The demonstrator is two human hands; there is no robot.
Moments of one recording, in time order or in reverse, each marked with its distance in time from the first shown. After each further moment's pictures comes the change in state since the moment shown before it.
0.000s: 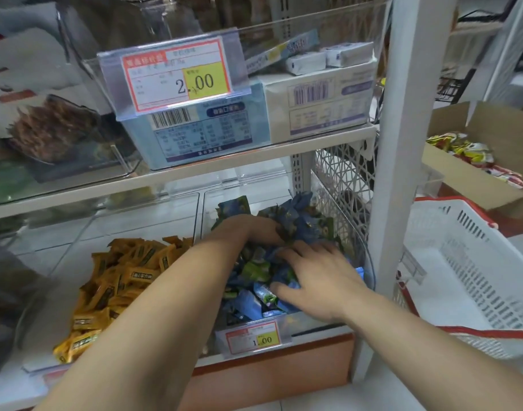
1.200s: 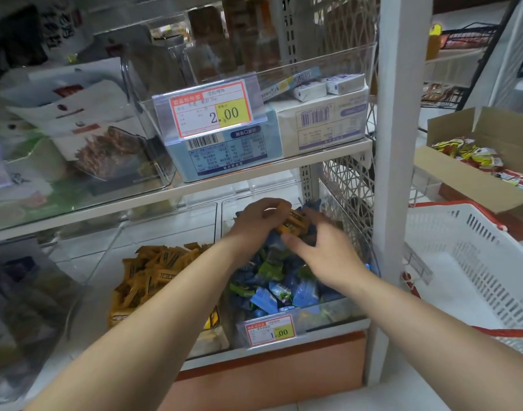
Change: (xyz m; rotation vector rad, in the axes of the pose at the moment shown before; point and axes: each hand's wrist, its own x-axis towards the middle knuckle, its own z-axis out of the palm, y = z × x) left_hand -0.087 0.004 0.021 -1.188 0.688 0.308; right_hand 0.012 -0.013 -0.029 0.798 0.337 0.179
